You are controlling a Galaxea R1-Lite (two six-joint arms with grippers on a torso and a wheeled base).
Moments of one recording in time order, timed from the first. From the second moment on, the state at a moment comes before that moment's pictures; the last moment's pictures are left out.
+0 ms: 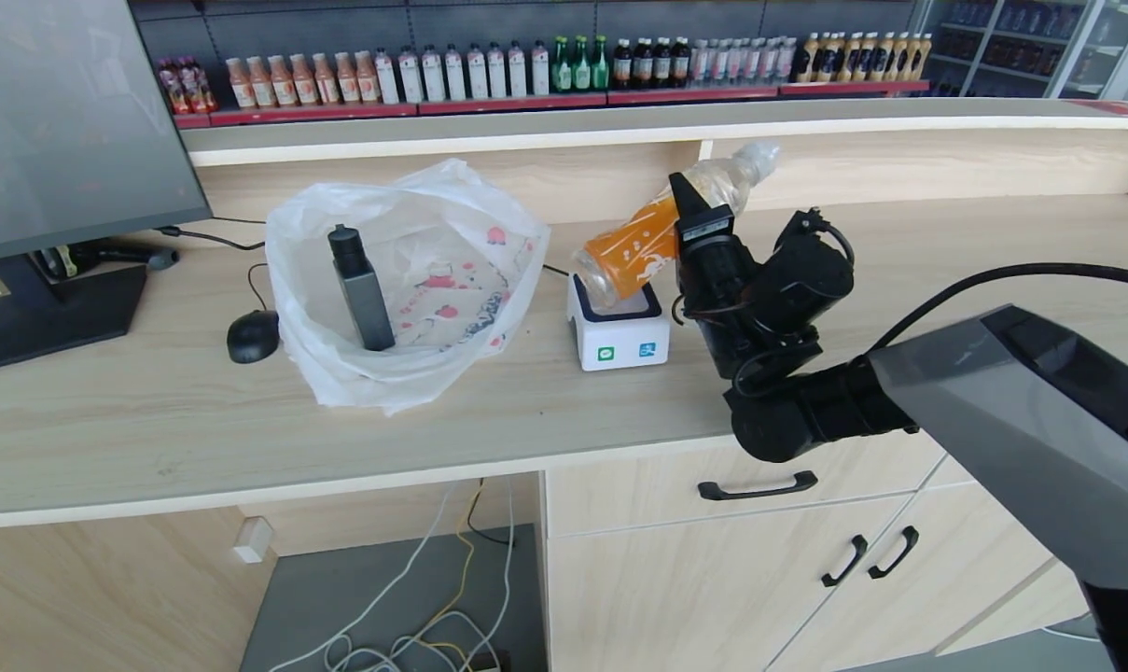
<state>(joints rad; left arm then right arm) 0.00 0.00 0.00 0.00 0.00 0.00 0.48 2.33 -1.53 -1.41 -0.21 1.04</state>
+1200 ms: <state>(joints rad) 0.00 0.00 0.00 0.00 0.00 0.00 0.49 2.33 -1.54 -1.40 -0.21 1.04</state>
